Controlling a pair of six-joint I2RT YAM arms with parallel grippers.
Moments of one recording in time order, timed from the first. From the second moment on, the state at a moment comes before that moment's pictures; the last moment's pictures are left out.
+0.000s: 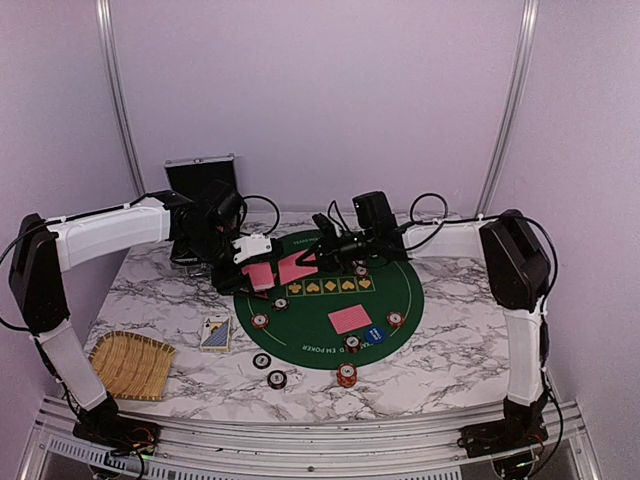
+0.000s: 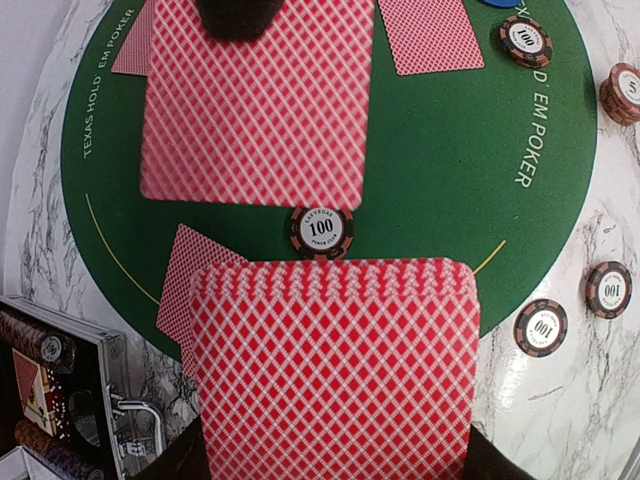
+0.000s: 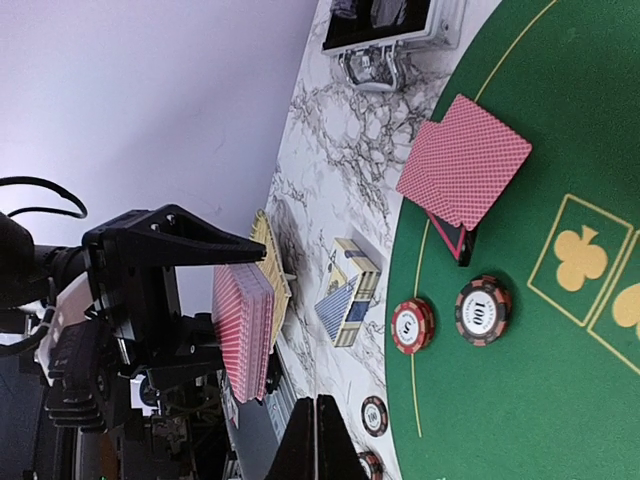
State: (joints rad) left arm -0.62 1.72 1.41 -0.81 0.16 0.72; right arm 0.61 2.13 1.54 0.04 -0.94 0.83
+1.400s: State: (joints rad) left arm -0.62 1.72 1.40 -0.81 0.16 0.72; right arm 0.32 2.53 2.08 -0.40 -0.58 0.51
